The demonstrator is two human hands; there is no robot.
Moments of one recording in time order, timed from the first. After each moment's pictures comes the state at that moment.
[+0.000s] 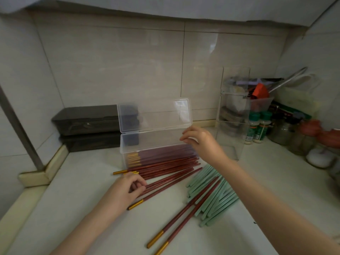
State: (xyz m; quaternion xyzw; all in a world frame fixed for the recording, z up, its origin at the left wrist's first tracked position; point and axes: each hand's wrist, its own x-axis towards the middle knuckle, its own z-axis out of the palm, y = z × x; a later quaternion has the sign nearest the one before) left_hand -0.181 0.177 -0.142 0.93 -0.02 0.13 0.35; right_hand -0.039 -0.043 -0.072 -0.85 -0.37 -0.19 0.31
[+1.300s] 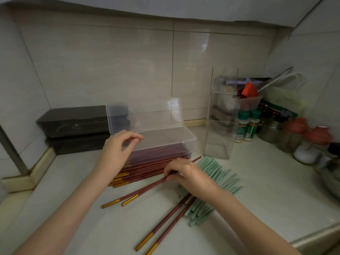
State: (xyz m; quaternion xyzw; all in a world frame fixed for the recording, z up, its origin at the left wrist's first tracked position) left_hand -0.135 0.171 -0.071 0.88 -0.06 0.31 0.35; right_hand -0.096 -0.051 -0.113 -0.83 -0.47 -0.11 0.29
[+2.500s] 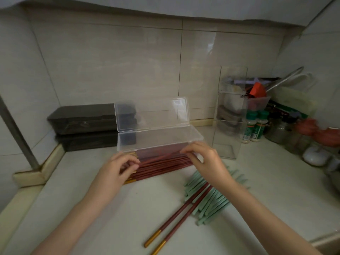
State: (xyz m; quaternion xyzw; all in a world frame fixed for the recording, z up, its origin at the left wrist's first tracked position) left_hand -0.176 0.187 -0.108 0.90 -0.04 0.25 0.35; right_hand -0.087 -0.062 -0.096 -0.81 -0.38 -0.21 0.39
